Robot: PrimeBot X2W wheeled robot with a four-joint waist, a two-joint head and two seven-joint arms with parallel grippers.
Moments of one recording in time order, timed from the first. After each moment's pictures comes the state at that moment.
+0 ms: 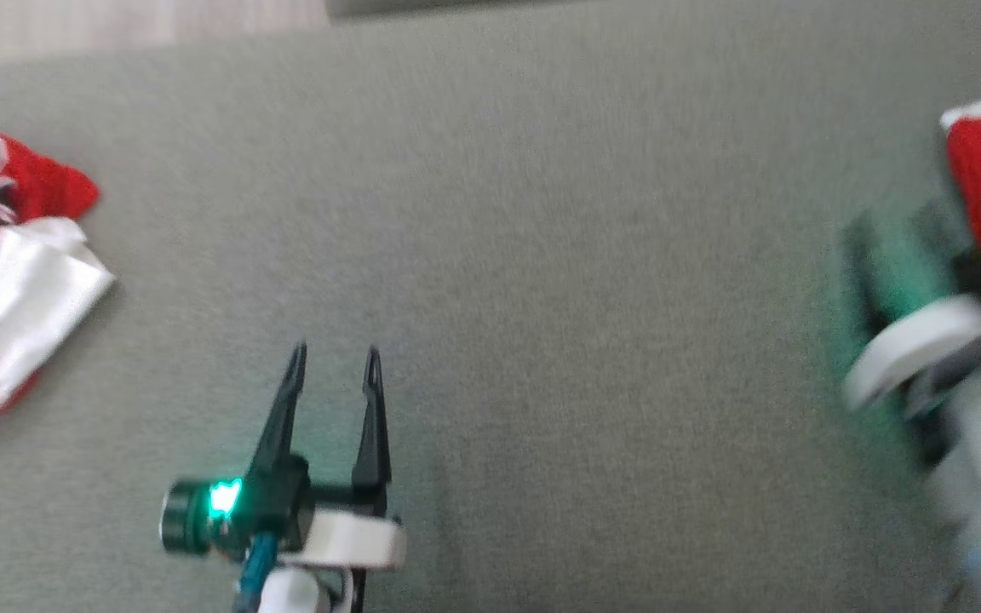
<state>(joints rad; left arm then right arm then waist) -0.10 0.05 -0.35 0.19 -0.14 0.19 -0.26 -0.54 -0.32 0.14 0.80 0.20 0.13 -0.23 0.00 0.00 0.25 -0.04</state>
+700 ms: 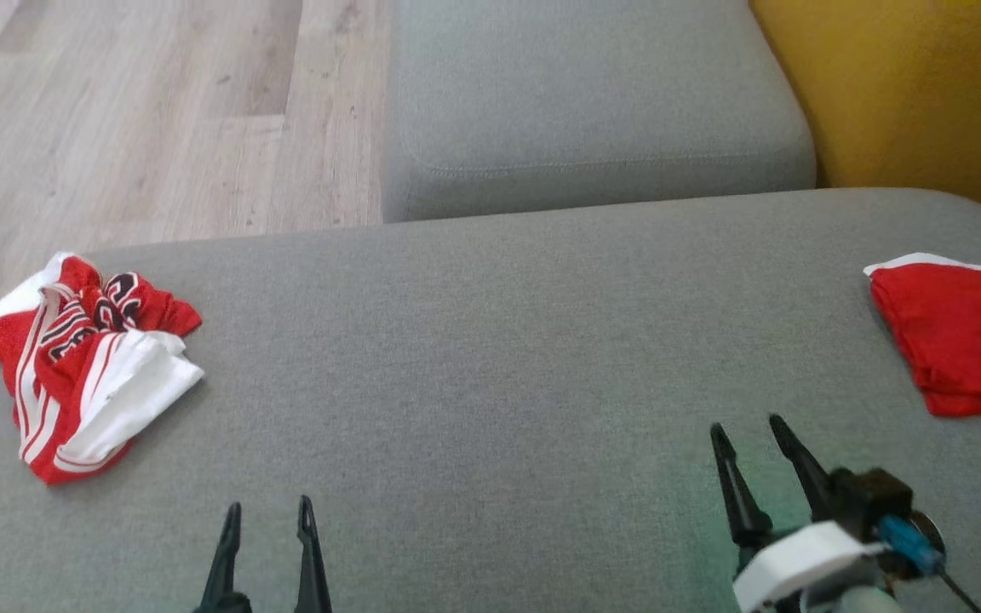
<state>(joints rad) 0.20 0.05 -0.22 0.17 -0.15 0.20 -0.26 -0.04 -0.09 0.19 0.47 0.20 0.13 -0.25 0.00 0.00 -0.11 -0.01</state>
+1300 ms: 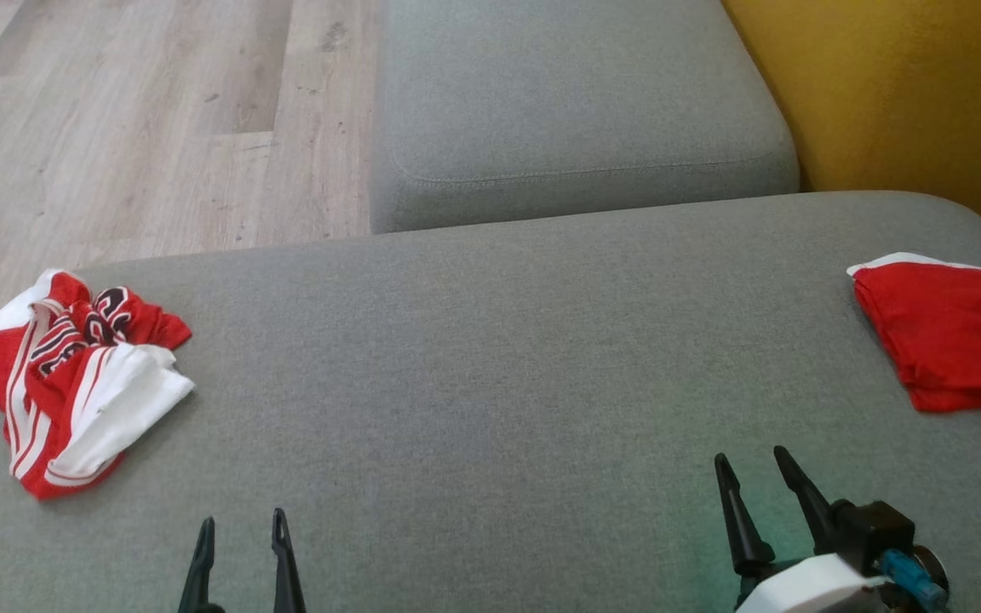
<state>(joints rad) 0.23 0.05 -0.16 0.18 -0.14 0.18 -0.26 0.05 -0.06 0.14 0.42 0.15 0.13 -0.25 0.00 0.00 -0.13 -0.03</state>
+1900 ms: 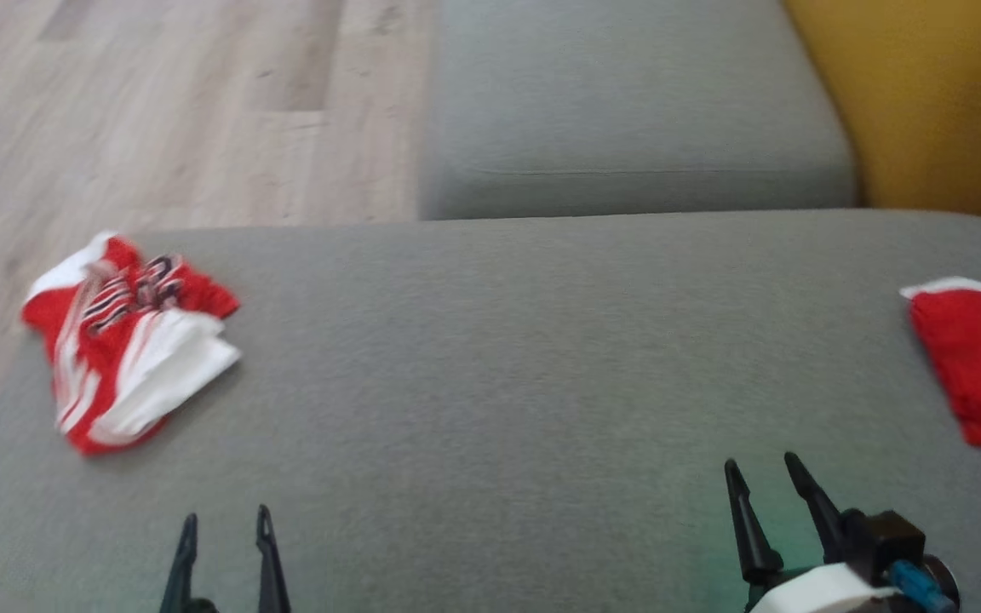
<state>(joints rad) 0.22 0.05 -0.12 0.20 -0.08 0.18 -0.26 0.08 -0.05 0.11 0.40 0.13 0.13 -0.25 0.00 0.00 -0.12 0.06</state>
